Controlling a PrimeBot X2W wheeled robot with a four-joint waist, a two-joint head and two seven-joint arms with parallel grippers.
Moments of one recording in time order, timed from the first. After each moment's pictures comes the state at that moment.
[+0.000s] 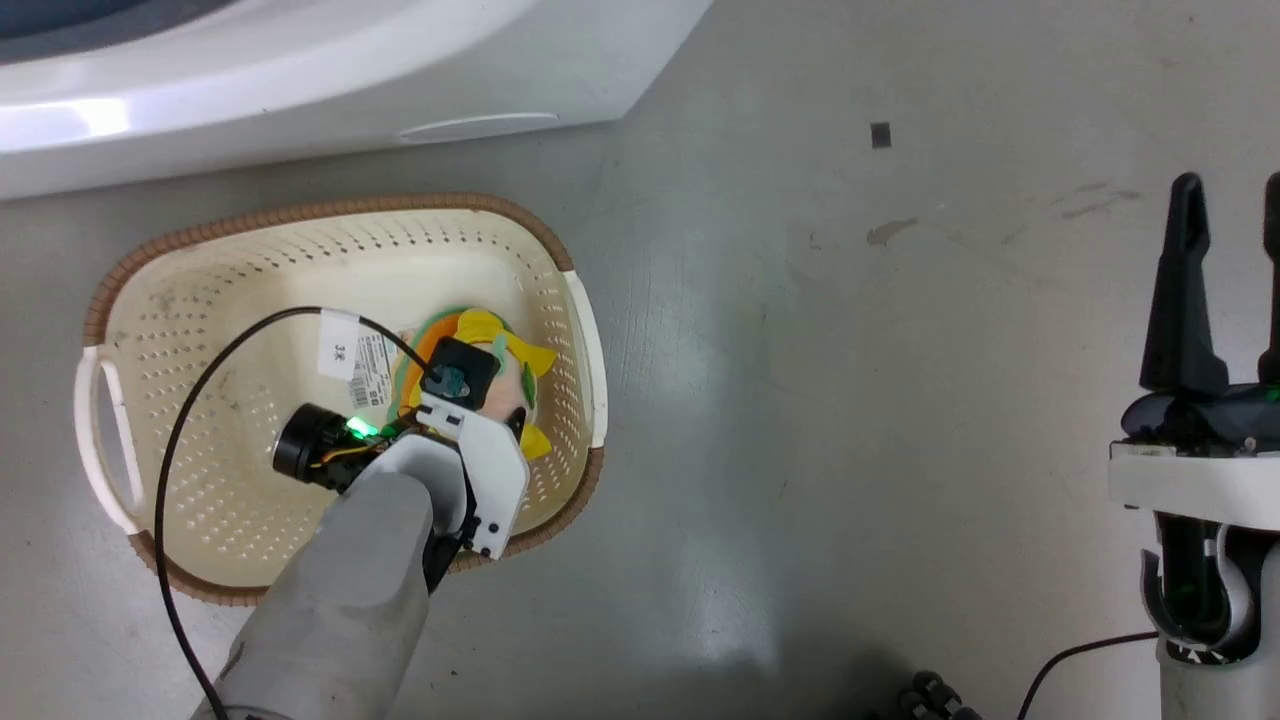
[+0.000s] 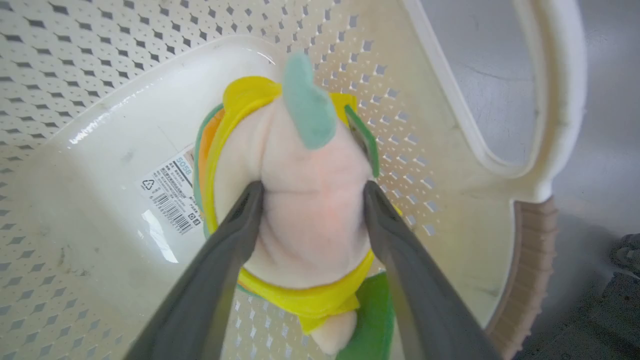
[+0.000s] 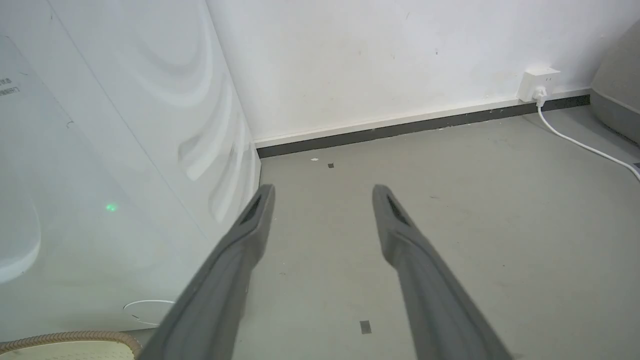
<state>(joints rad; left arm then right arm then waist) -0.77 0.13 -0.48 1.06 -0.20 -0.06 0.03 -0.30 -0.05 -0.11 -0.15 0.31 0.13 -0.21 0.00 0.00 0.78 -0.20</state>
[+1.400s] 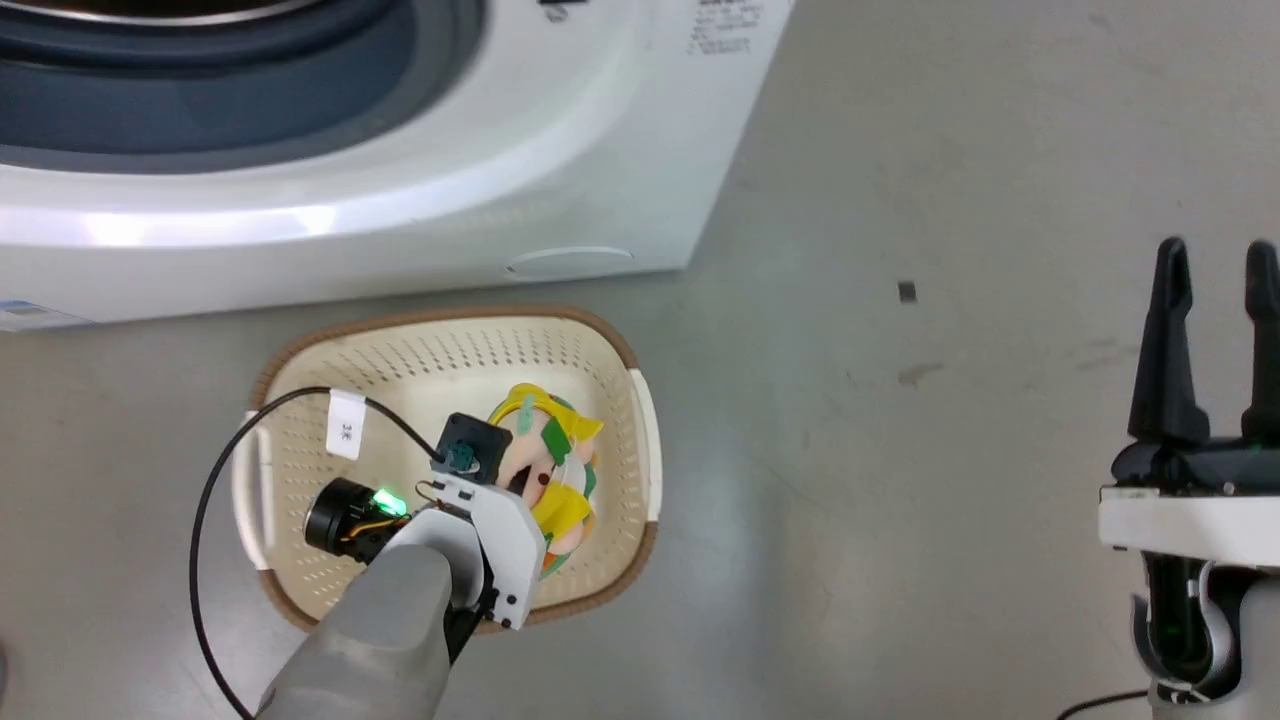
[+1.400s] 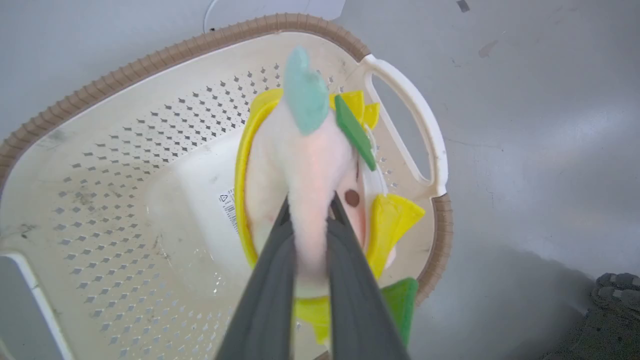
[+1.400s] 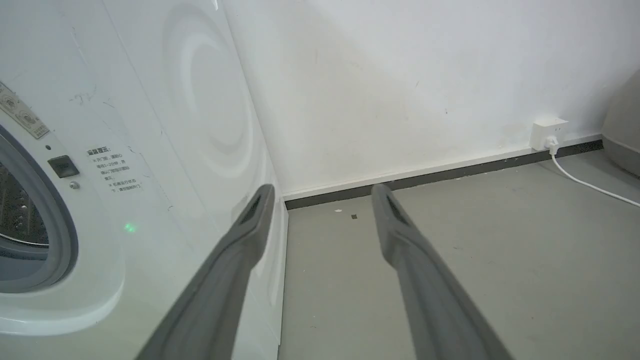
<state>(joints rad) -0.77 0.07 -0.59 1.29 -0.35 -0.11 -0.20 -0.24 -0.05 -0.13 -0.09 0.30 0.13 -0.26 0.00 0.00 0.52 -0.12</state>
